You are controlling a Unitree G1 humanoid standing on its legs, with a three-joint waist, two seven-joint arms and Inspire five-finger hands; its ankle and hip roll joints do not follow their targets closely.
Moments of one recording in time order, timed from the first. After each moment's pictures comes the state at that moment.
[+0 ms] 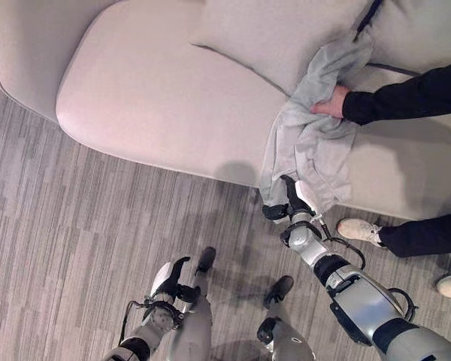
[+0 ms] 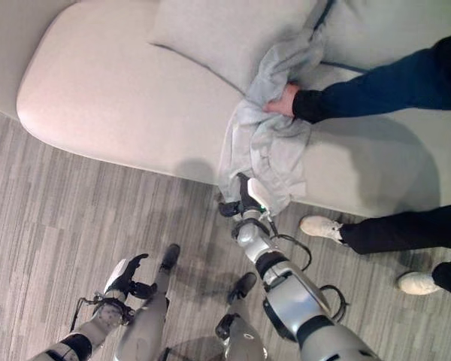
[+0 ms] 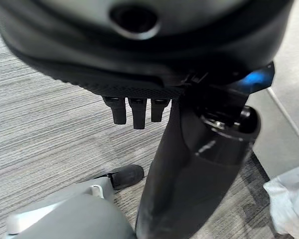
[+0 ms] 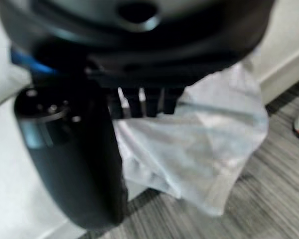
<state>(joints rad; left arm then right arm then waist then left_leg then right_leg) -0.23 0.25 -0.50 1.09 0.08 -0.23 0.37 -0.73 -0.26 0.51 1.01 -0.12 -0.04 -0.51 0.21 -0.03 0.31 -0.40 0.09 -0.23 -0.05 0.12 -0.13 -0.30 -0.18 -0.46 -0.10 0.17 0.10</state>
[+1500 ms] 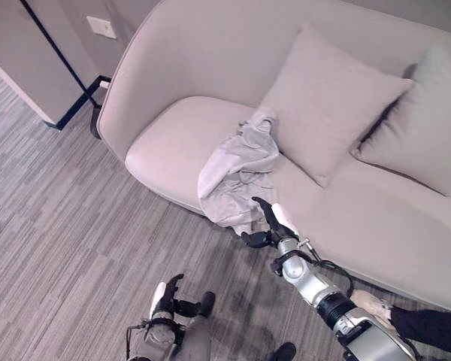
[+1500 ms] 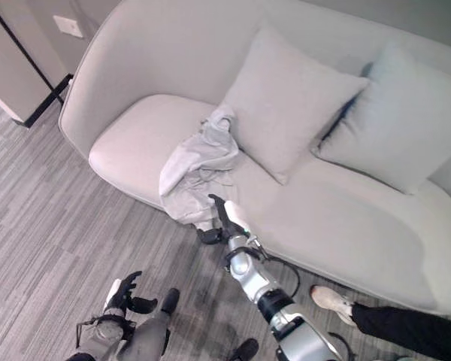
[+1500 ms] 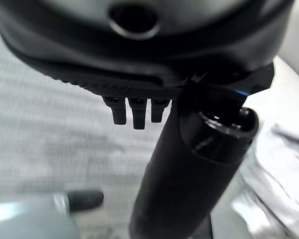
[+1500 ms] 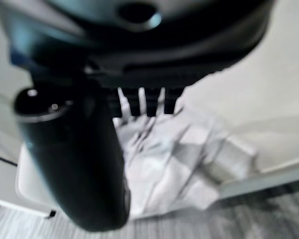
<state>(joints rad) -0.16 0.23 -0.35 1.17 0.06 -0.21 0.32 -0.50 -0.21 0.52 0.74 -0.25 -0.05 -0.37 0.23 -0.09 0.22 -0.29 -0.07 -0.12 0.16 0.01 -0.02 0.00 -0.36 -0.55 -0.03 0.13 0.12</state>
